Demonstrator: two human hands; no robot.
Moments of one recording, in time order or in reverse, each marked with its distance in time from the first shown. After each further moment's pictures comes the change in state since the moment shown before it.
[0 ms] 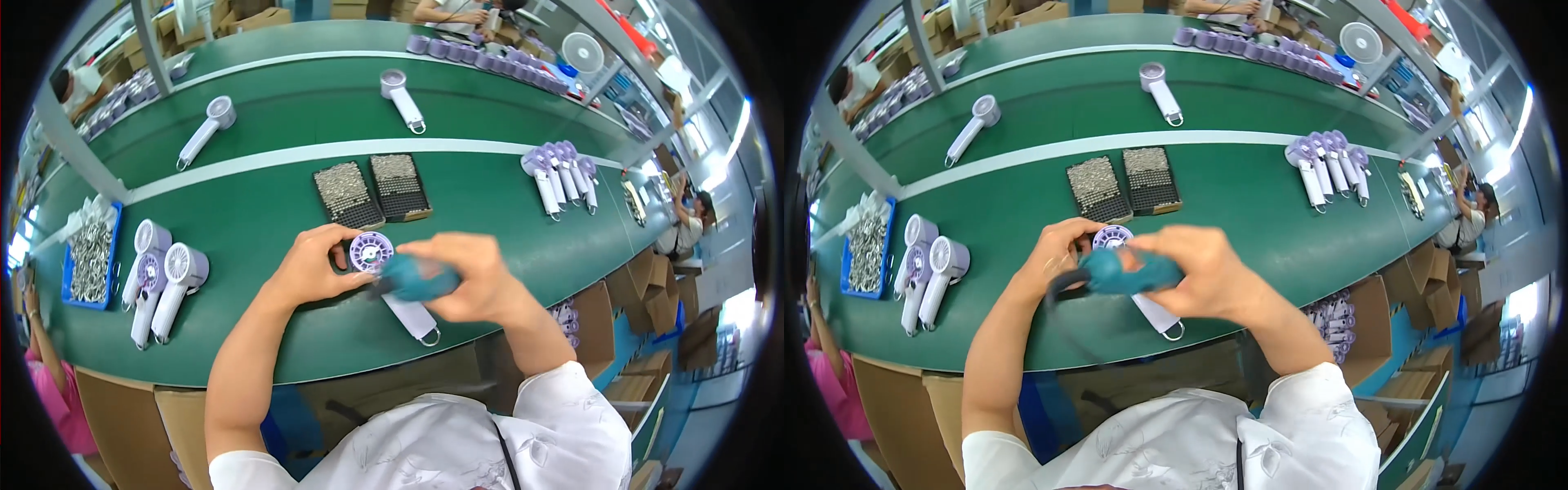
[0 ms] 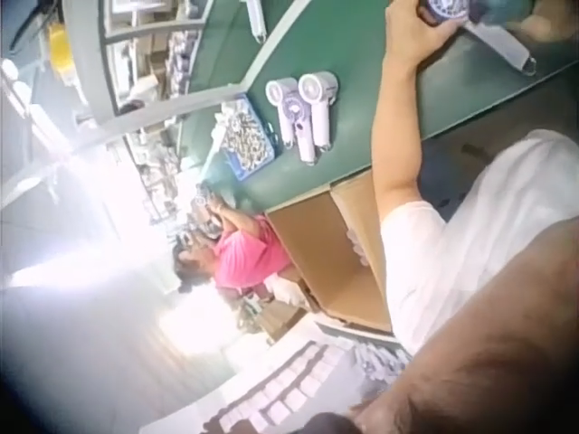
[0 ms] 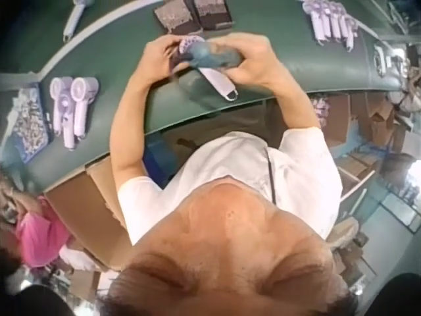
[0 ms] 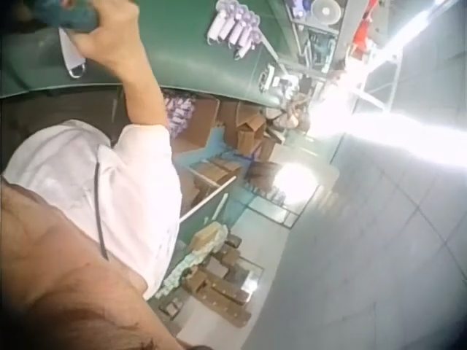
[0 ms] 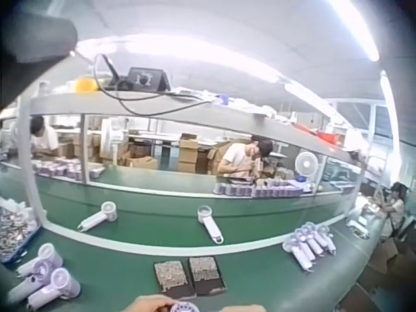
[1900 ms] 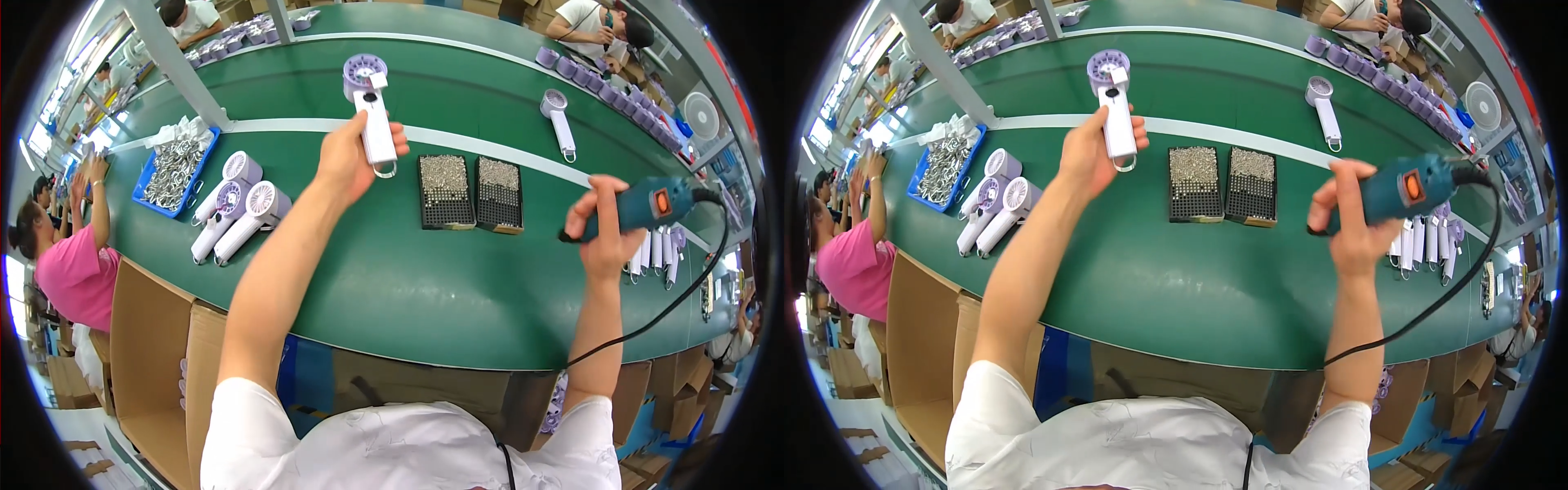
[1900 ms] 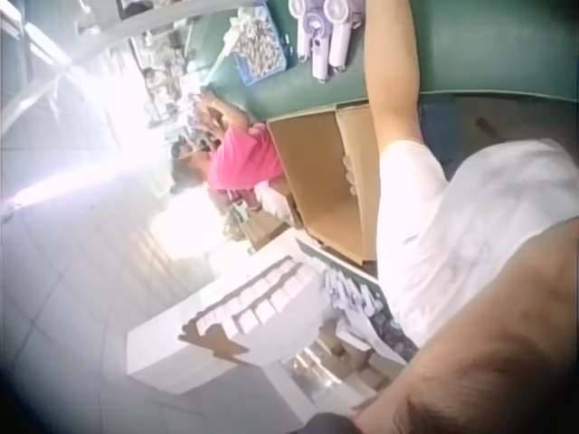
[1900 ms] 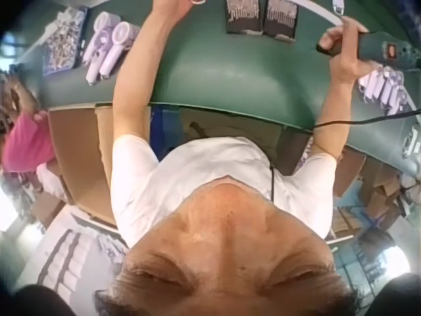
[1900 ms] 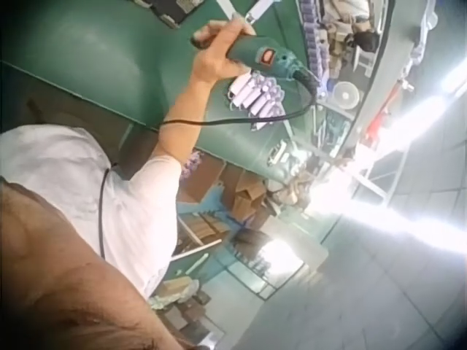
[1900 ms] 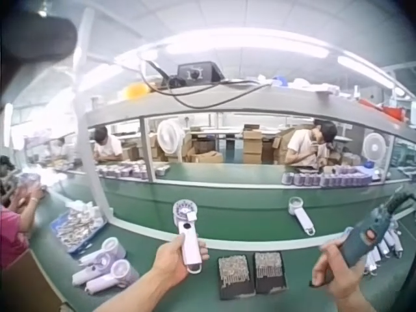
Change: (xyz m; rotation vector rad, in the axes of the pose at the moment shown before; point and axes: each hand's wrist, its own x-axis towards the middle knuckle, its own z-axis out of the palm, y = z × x) left_hand 0.055 -0.029 -0.071 -1.085 0.627 -0.332; right_hand 0.024 0.084 -0.032 0.715 0.625 0.190
